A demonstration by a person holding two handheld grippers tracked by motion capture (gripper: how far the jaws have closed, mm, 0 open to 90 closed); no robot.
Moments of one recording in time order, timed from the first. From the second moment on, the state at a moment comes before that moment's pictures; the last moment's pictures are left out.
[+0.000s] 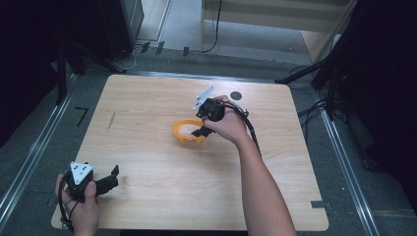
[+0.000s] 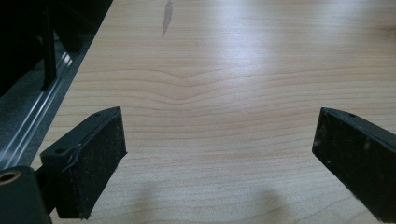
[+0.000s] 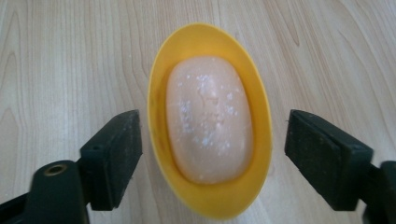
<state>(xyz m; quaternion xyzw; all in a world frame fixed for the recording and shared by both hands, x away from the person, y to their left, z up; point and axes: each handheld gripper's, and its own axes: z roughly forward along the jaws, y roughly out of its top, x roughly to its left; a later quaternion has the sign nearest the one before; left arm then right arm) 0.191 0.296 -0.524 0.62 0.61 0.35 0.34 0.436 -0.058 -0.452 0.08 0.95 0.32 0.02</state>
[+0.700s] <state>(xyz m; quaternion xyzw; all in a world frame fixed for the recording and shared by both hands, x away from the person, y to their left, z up) 0.192 0.296 -0.524 0.63 0.61 0.35 0.34 0.395 -0.126 -0.462 0.16 0.93 0.34 0.01</state>
